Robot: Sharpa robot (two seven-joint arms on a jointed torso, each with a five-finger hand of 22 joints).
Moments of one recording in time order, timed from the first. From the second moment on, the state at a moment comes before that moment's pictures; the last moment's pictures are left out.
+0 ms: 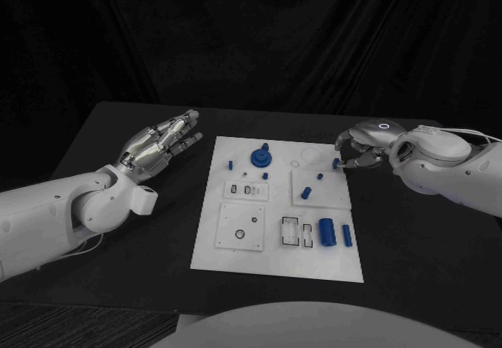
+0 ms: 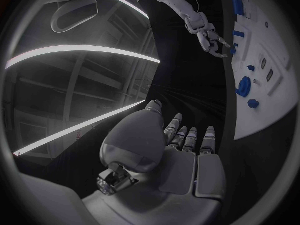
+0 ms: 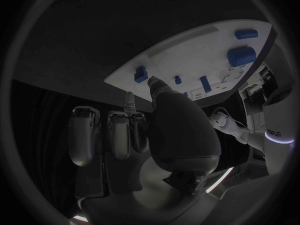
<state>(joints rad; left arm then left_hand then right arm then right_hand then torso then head) 1.21 -0.91 -0.21 1.41 -0.10 0.17 0.67 1.36 0.28 -0.18 0.27 0.52 0.32 0.10 0.08 0.04 0.01 0.06 0.00 0.00 0.00 0.07 0.00 0.00 0.16 0.00 0.21 0.01 0.00 1.29 -1.00 -0.21 1.40 -1.71 -0.30 -0.08 1.28 -0.16 0.12 0.29 0.25 0.69 0.06 0.41 0.36 1.47 -0.03 1.57 1.31 1.47 -0.10 1.57 1.31 0.04 1.47 0.01 1.48 1.31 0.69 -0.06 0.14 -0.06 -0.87</state>
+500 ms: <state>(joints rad) 1.21 -0.91 -0.21 1.41 -0.10 0.18 0.67 1.36 0.28 -0.18 0.27 0.52 0.32 0.10 0.08 0.04 0.01 0.06 0.00 0.00 0.00 0.07 0.00 0.00 0.16 0.00 0.21 0.01 0.00 1.28 -1.00 -0.21 1.40 -1.71 -0.29 -0.08 1.29 -0.16 0.12 0.29 0.25 0.69 0.06 0.44 0.37 1.47 -0.03 1.57 1.31 1.47 -0.10 1.57 1.31 0.04 1.47 0.01 1.48 1.31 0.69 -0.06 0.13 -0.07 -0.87</state>
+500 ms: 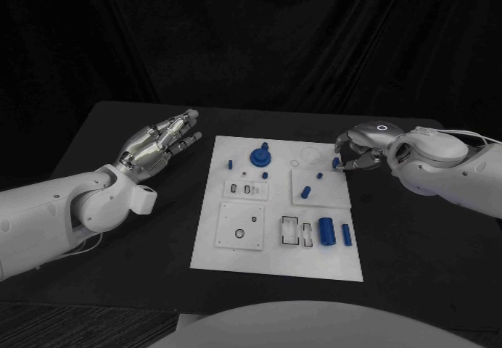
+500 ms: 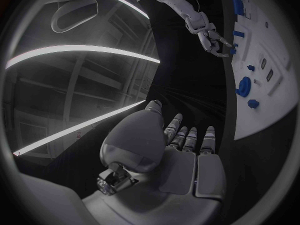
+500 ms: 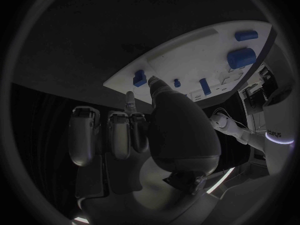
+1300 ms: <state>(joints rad) 1.21 -0.91 -0.21 1.41 -0.10 0.18 0.67 1.36 0.28 -0.18 0.27 0.52 0.32 0.10 0.08 0.04 0.01 0.06 0.00 0.00 0.00 0.07 0.00 0.00 0.16 0.00 0.21 0.01 0.00 1.26 -0.97 -0.21 1.37 -1.71 -0.28 -0.09 1.32 -0.15 0.13 0.29 0.35 0.69 0.06 0.51 0.42 1.47 -0.03 1.57 1.31 1.47 -0.10 1.57 1.31 0.04 1.47 0.01 1.47 1.31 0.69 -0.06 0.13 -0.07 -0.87</state>
